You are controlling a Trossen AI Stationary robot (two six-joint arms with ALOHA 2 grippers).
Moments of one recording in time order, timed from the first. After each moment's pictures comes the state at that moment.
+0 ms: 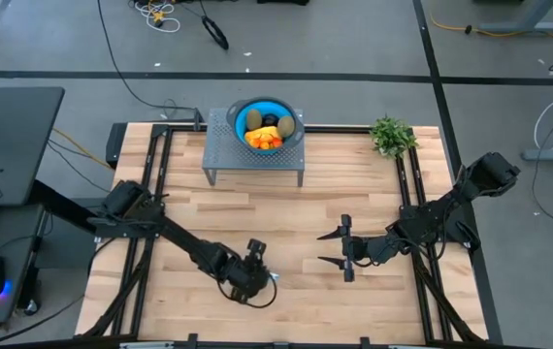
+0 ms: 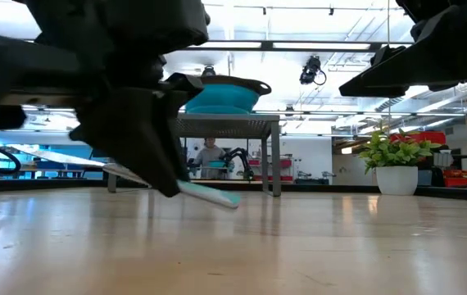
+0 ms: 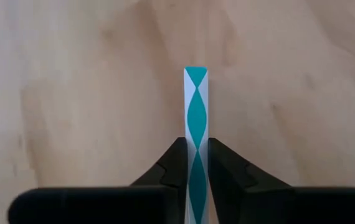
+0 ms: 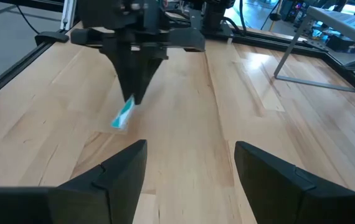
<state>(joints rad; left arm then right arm) -0.52 1.90 1.13 -0.27 -0.34 -0.03 0.57 1.35 0.42 0.52 0.55 0.06</state>
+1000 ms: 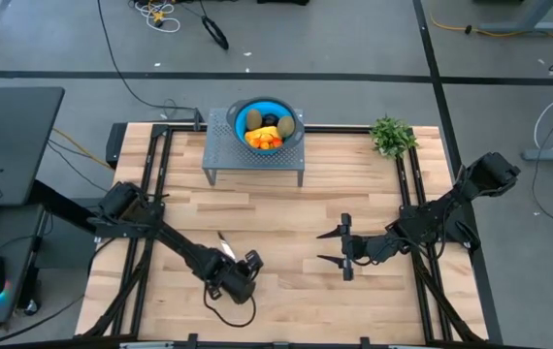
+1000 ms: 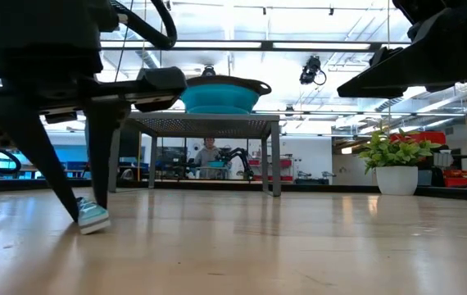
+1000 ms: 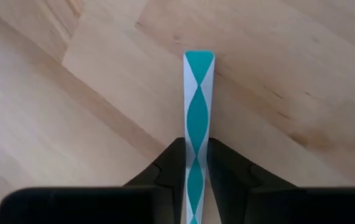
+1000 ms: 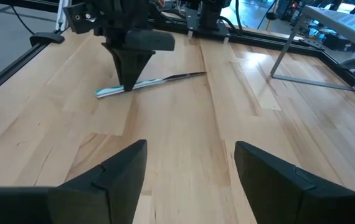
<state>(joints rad) -0.58 1.89 1.12 -0.50 -0.21 0.46 0.56 1.35 0.42 0.52 0.56 0.07</state>
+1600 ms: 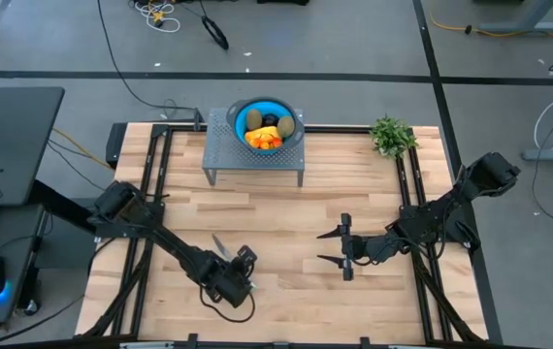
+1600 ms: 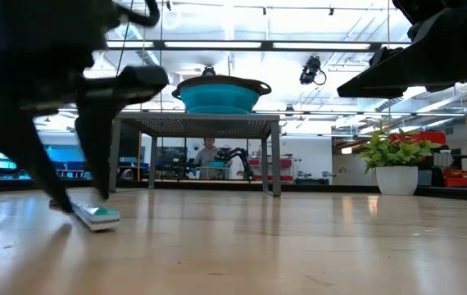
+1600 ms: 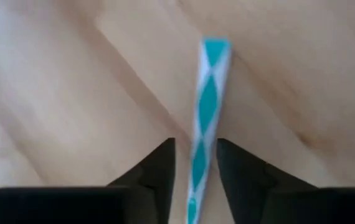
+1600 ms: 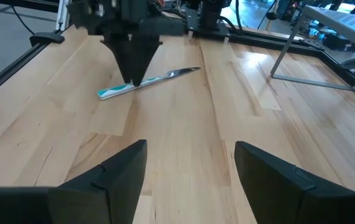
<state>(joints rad) -0.61 1.86 1.11 -0.51 -0.34 0.24 0.56 1.35 0.42 0.52 0.56 0.07</state>
